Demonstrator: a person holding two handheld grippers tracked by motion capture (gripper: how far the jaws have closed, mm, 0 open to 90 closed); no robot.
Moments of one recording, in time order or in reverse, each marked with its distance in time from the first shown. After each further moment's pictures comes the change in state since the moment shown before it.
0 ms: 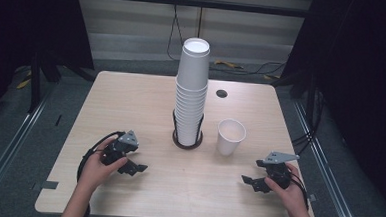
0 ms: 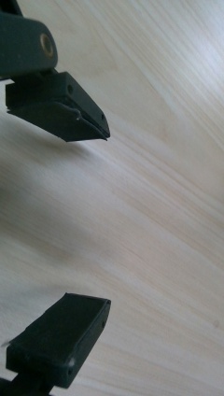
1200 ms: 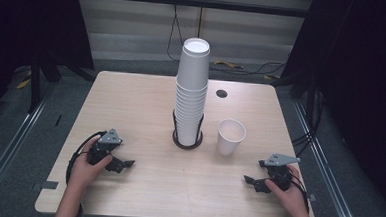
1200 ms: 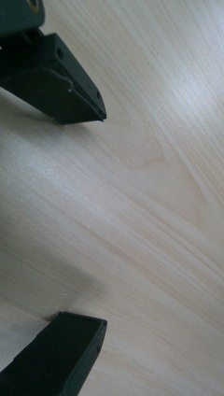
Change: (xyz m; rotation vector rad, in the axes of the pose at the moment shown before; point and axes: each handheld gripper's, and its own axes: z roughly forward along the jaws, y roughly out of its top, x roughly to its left) left arm 0.035 -0.043 -0.001 -0.122 0.092 -0.029; right arm -0.008 -0.012 0.005 -0.013 -0.039 -0.011
